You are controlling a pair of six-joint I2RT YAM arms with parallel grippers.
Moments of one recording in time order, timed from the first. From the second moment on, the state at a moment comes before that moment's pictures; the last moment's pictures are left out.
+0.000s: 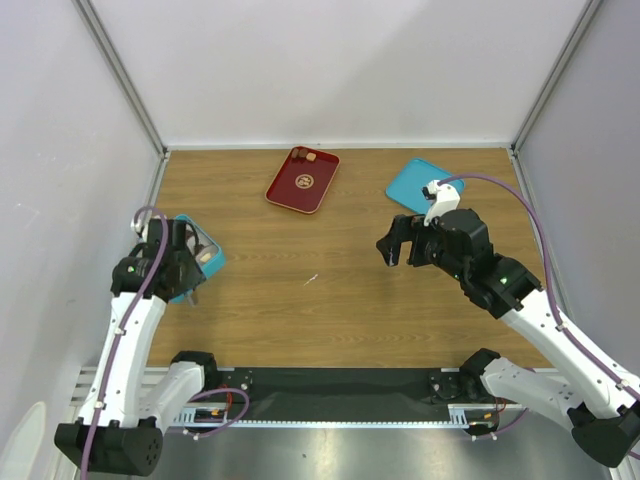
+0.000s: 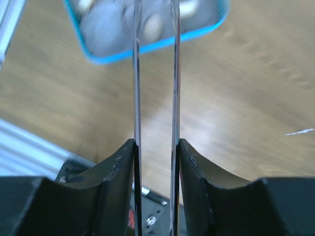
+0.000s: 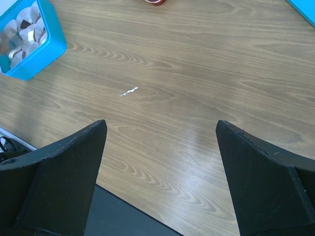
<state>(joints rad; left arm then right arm) -0.06 0.88 0.99 -1.15 -0.30 -0.55 0.66 0.91 0.99 -0.51 0.10 0.41</state>
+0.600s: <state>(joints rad) -0.37 1.67 1.57 -0.70 -0.19 -0.32 0.63 0.91 0.99 -0.52 0.14 0.41</state>
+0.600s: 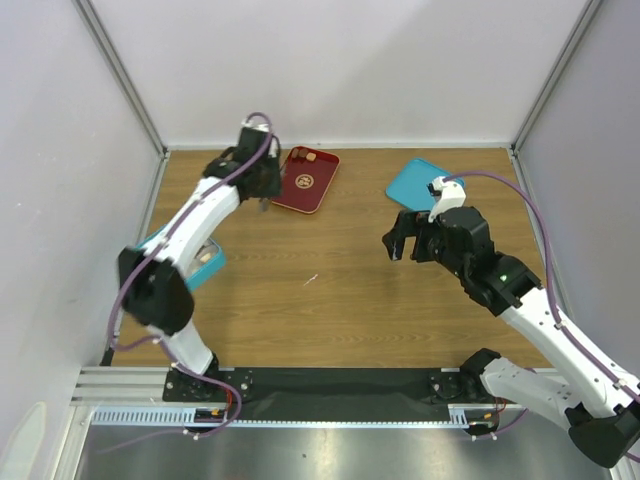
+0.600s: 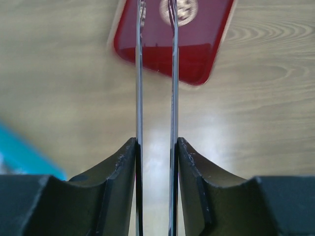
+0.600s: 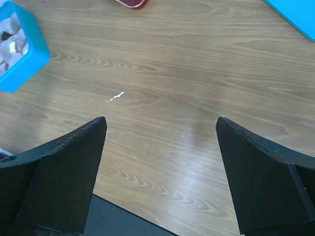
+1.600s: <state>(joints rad) -0.40 2.19 1.92 -0.50 -0.16 -0.13 0.60 1.02 1.01 -0.53 0.22 0.41</state>
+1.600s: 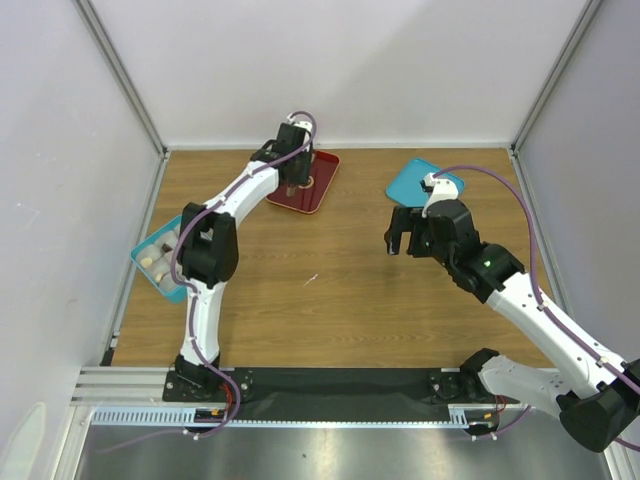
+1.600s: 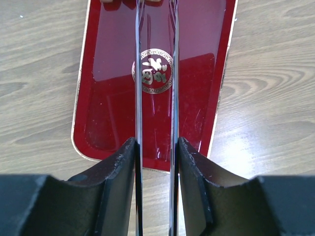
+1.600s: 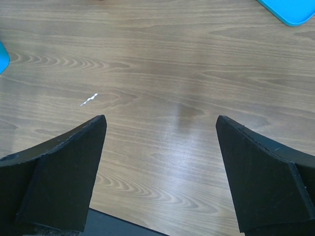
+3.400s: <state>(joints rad) -0.40 2.31 1.99 -0.53 -0.16 -0.14 0.52 1.01 1.00 -0.52 0.19 0.39</state>
